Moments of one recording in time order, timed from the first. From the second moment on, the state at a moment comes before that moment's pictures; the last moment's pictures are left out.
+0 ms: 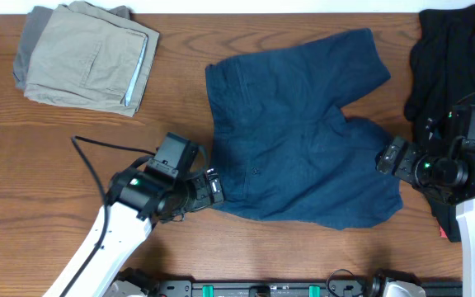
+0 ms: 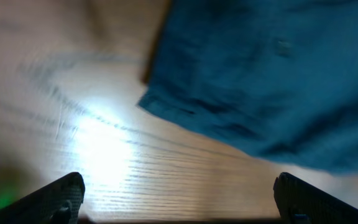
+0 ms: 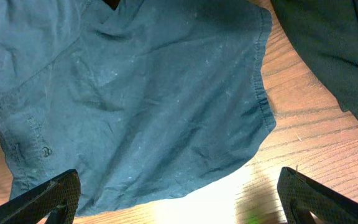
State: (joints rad) left arm -0.46 1.17 0.88 -1.02 0.19 -0.81; right arm -0.17 1.14 1.15 -1.22 -0.14 0.35
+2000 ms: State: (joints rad) left arm -0.34 1.46 0.87 -0.88 0.08 -1.05; right arm -0.17 1.21 0.92 -1.23 -0.15 0.35
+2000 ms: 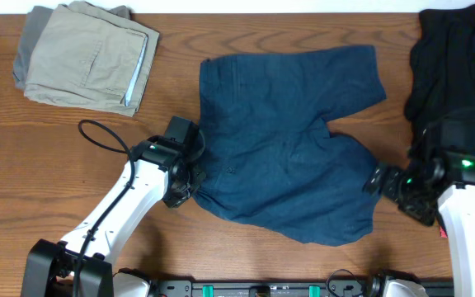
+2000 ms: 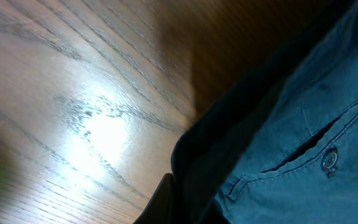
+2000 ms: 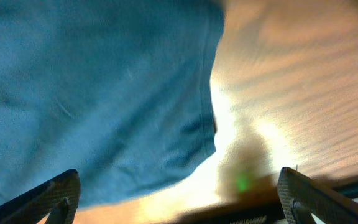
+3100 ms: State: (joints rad) left arm -0.34 1.46 0.87 -0.88 0.06 -1.03; right arm 0.02 1.23 0.59 -0.99 -0.07 0.83
